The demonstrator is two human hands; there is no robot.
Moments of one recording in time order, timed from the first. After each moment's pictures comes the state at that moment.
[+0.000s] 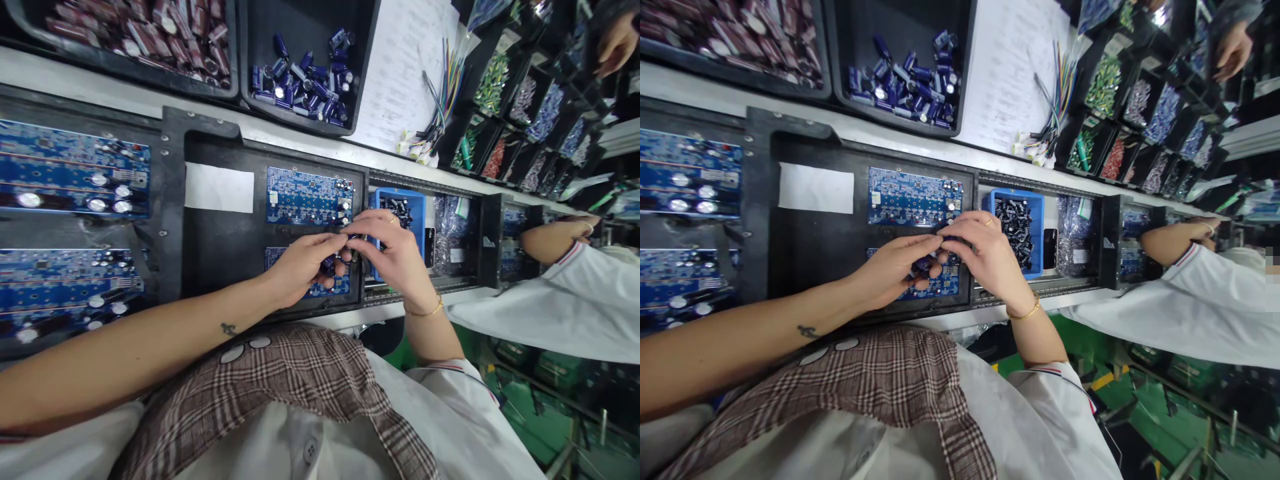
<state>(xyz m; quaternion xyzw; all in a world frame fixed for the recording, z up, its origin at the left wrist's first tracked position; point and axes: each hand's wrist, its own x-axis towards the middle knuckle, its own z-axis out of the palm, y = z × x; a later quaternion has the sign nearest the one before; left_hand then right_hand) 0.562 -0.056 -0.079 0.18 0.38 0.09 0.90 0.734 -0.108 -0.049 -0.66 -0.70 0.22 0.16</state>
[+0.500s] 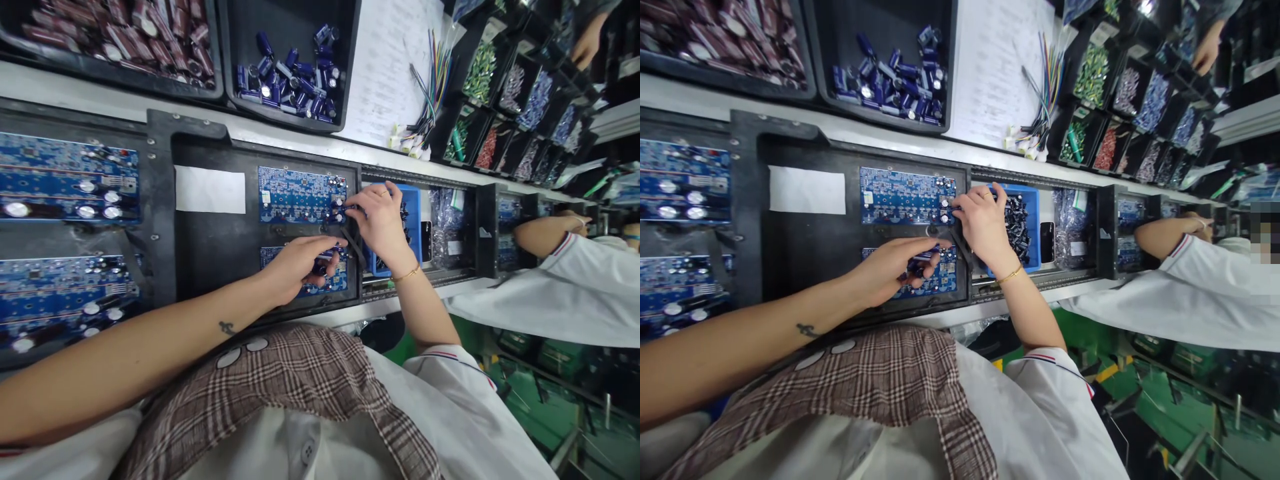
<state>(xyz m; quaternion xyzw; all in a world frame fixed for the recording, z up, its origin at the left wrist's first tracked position) 0.563 -0.056 -0.083 0.20 0.42 0.03 0.89 0.757 -0.086 -0.096 -0.71 -0.70 0.08 0.07</state>
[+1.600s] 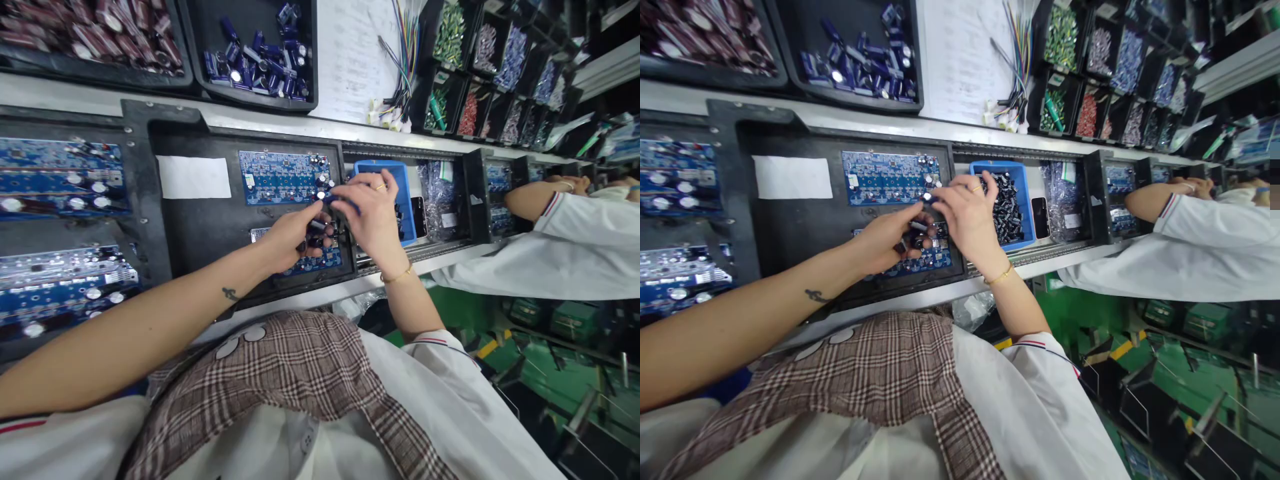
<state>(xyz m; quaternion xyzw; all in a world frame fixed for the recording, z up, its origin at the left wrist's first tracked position) 0.574 -0.060 -0.086 0.21 0.42 0.04 0.88 0.723 -0.131 -0.065 -0.73 -0.68 0.05 0.11</state>
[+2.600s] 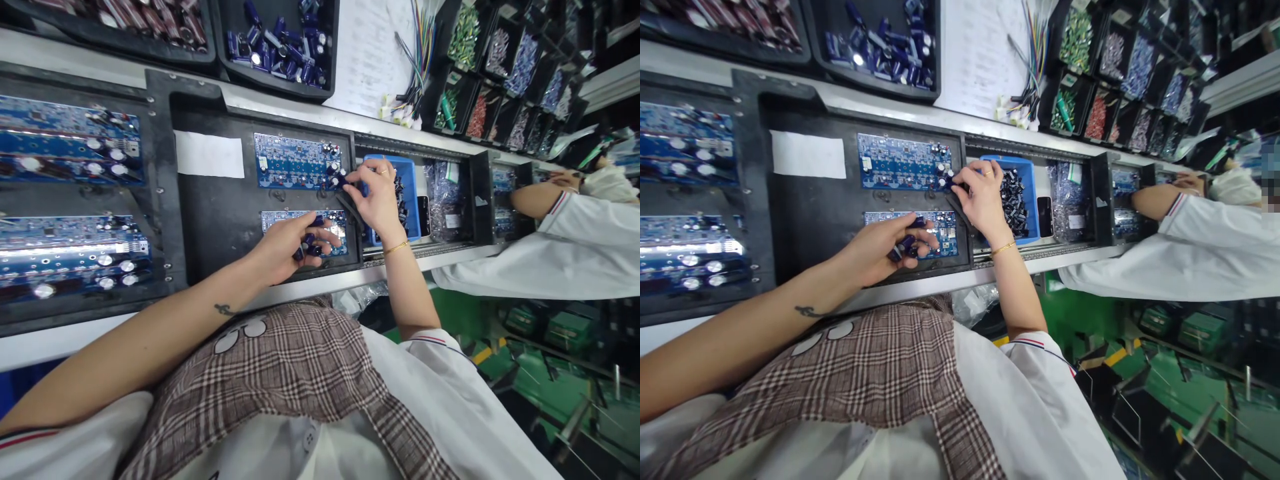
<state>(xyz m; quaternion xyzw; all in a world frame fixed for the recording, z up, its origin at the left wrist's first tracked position) 0.534 -0.089 -0.085 0.16 0.41 0.05 0.89 0.752 -0.122 -0.111 -0.72 -0.67 0.04 0.17</state>
